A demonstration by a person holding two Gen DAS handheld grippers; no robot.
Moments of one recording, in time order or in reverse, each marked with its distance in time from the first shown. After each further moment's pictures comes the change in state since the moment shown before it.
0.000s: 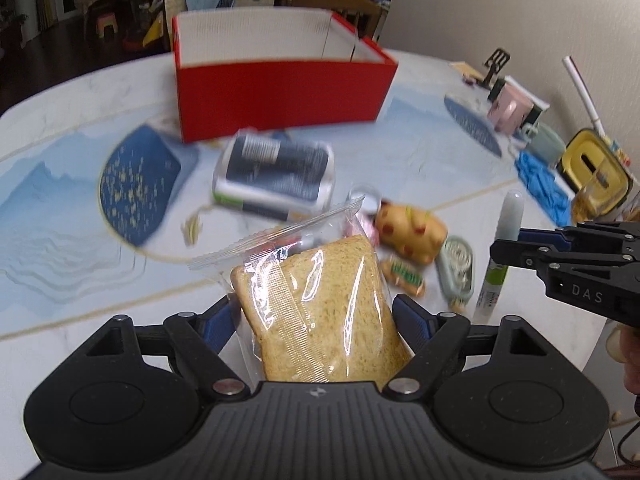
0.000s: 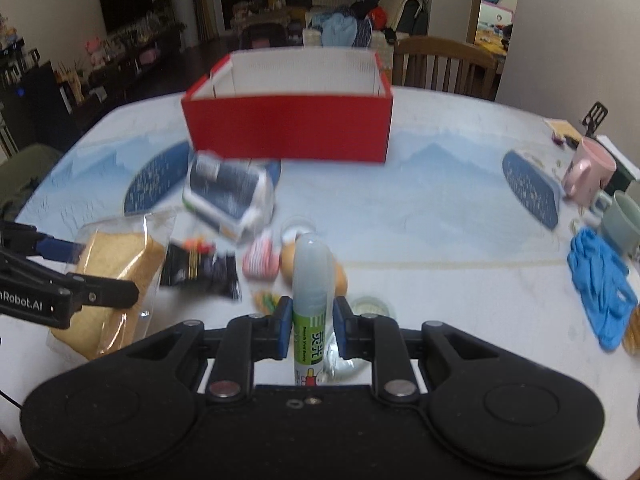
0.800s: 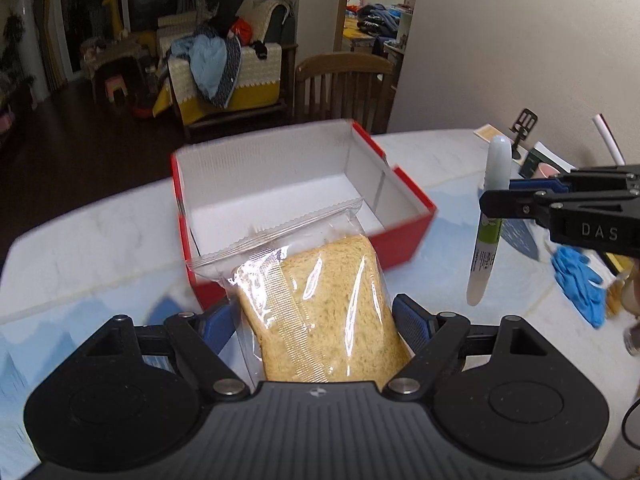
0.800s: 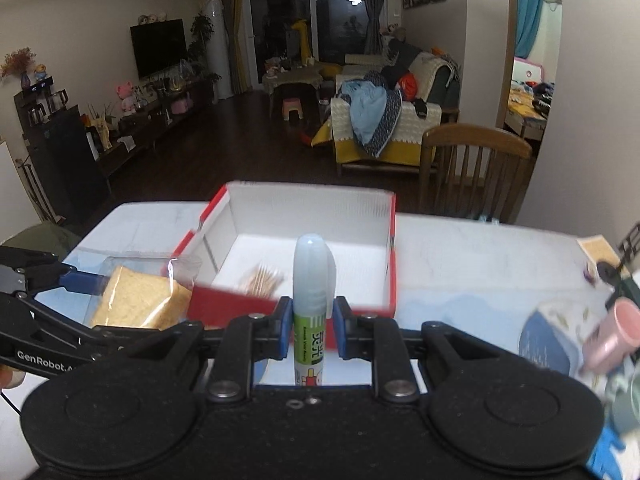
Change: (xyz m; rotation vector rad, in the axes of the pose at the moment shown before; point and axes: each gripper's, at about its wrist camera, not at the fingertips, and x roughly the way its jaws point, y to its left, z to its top) left arm 0.015 0.008 0.171 0.092 -0.123 0.103; right arm 0.037 -0.047 0.182 -0.062 -0.161 0.096
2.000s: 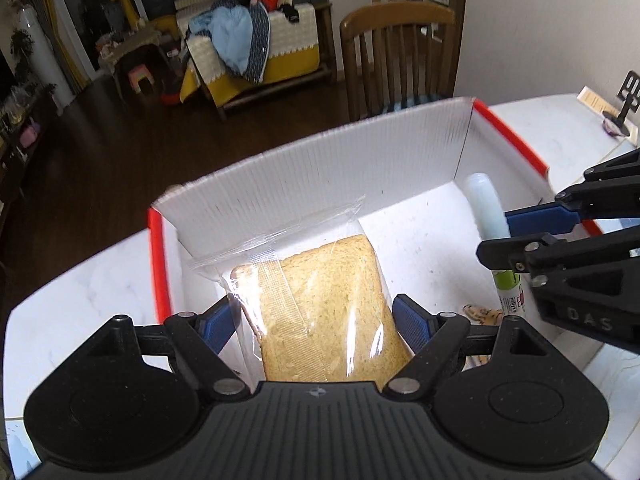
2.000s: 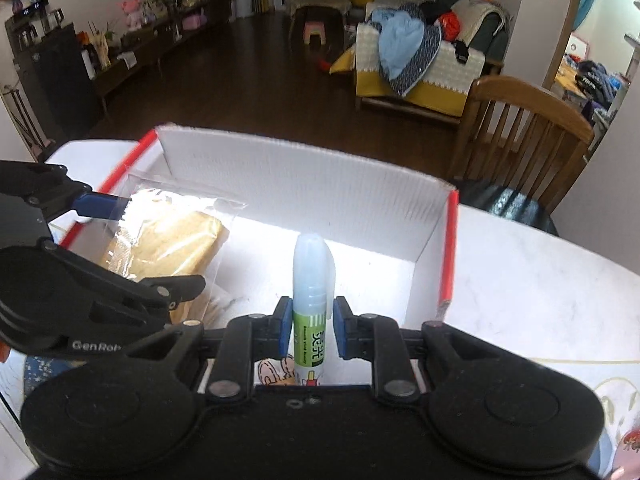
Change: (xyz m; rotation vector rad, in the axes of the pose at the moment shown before) left arm 0.196 0.036 0.087 0.064 0.143 0.174; right arm 0.194 -0.004 0.042 -0.124 0.263 0.014
